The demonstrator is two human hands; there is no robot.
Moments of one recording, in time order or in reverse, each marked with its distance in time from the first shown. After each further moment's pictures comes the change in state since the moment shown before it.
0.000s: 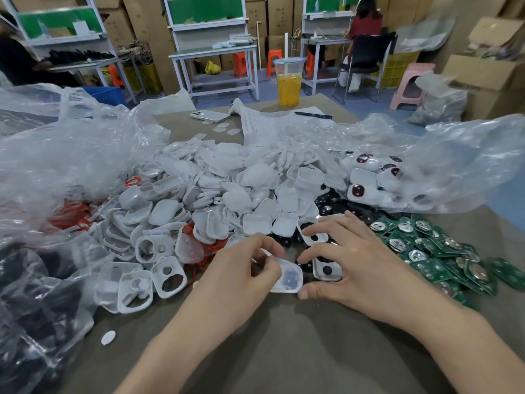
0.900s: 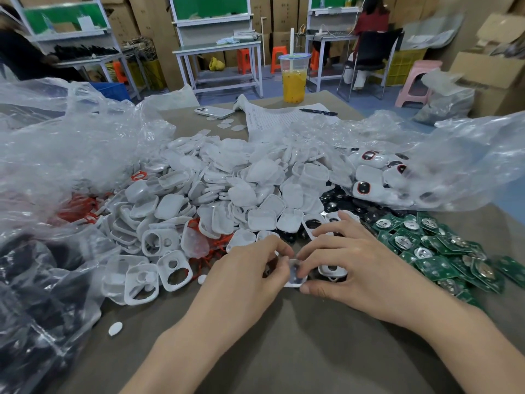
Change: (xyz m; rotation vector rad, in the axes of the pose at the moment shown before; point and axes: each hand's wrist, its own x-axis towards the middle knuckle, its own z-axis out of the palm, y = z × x) left_hand -0.006 0.004 0.004 0.187 0.018 0.084; right_hand 0.000 -0.001 0.005 0.080 0.031 -0.127
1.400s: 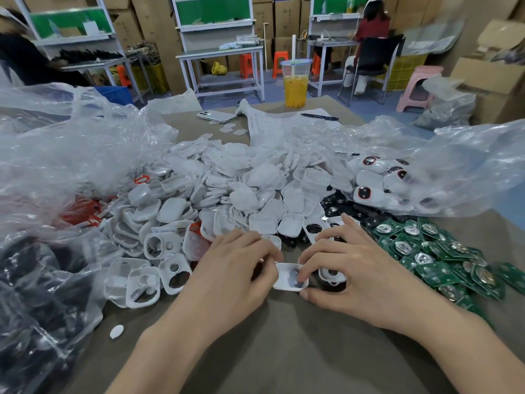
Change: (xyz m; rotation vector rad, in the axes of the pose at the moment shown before) left_hand 0.001 -0.002 -0.019 0.245 0.054 0.153; right_hand -0.001 -0.001 0.000 -0.091 -0.023 0.037
